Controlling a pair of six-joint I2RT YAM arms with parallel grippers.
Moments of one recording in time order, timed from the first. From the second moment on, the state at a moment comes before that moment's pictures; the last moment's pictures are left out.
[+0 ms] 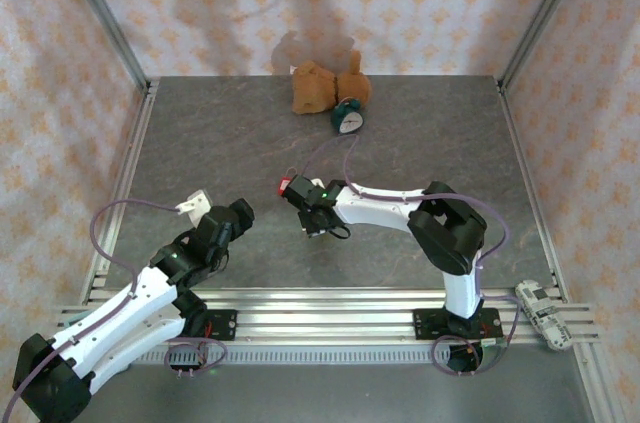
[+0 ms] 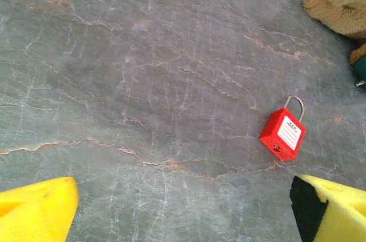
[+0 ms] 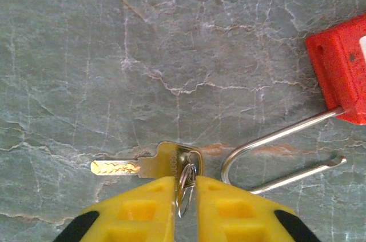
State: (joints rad) left arm -0.57 0.69 0.38 -0.46 -0.52 -1.02; right arm 0.98 1.91 1.29 -0.67 0.19 0.57
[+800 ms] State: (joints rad) left arm -0.57 0.75 0.38 -0.36 -0.47 -0.94; right arm 0.98 1.77 1.30 -0.70 0.22 0.52
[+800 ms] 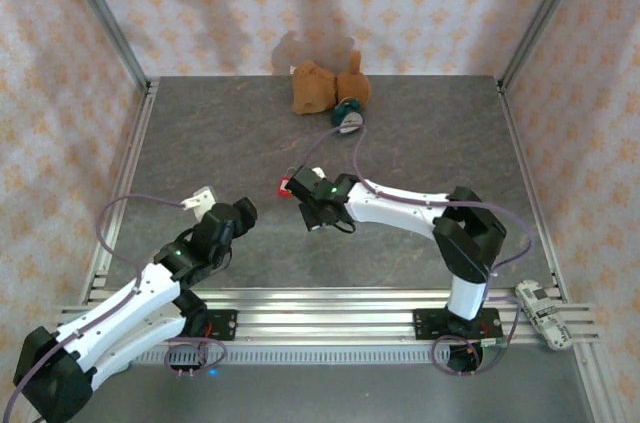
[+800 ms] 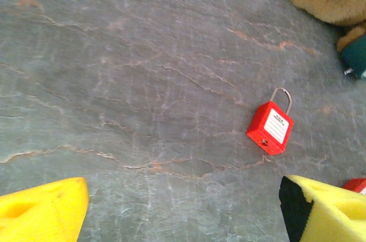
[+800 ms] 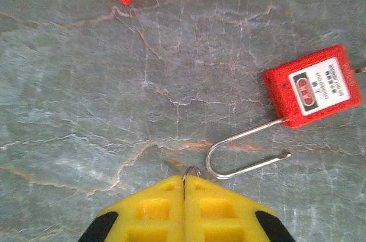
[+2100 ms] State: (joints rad) left arm -0.97 1.52 0.40 0.99 -0.27 0.05; right arm 0.77 1.25 1.18 -0.75 0.16 0.60
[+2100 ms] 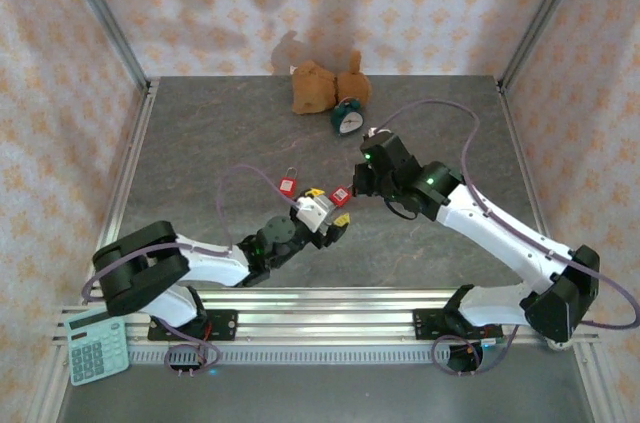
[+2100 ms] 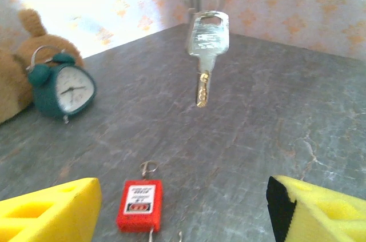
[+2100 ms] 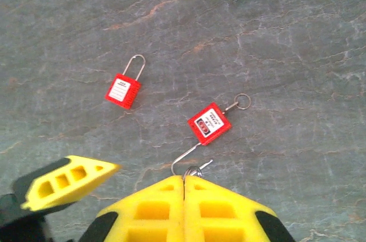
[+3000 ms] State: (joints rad) left arm -0.97 1.74 0.50 1.28 -0.26 0.11; right arm 0.77 1.16 1.10 -0.66 0.02 0.69
